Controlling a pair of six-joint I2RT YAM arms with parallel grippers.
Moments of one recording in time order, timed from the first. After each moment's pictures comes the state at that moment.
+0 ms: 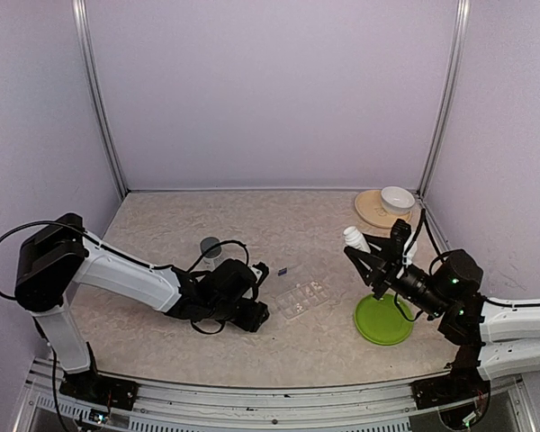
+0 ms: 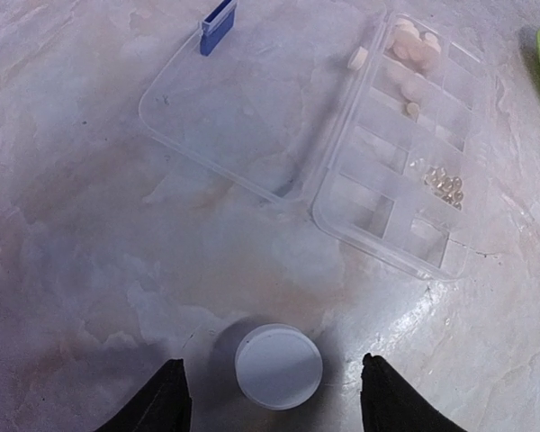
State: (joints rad) left arm -1.05 1.79 0.88 0.03 -0.17 -0.40; right arm 0.90 0.90 0.28 0.84 0.00 -0.16
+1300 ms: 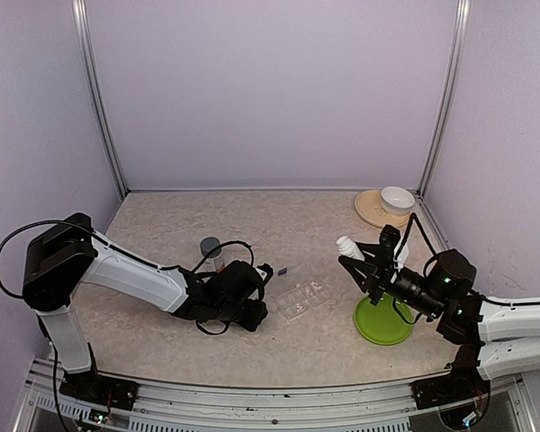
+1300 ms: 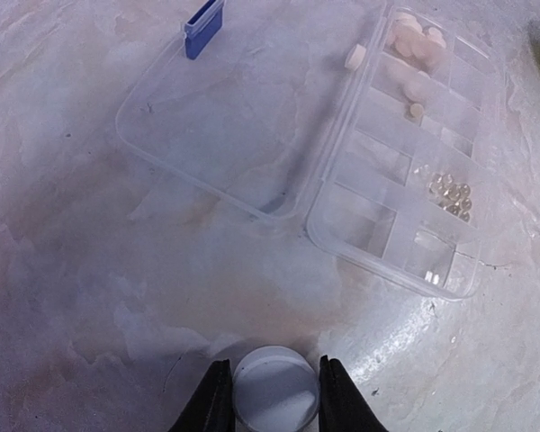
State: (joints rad) left arm -1.06 1.84 0.92 0.01 -0.19 -0.38; right arm 0.90 0.92 0.28 0.76 -0.02 -0.16
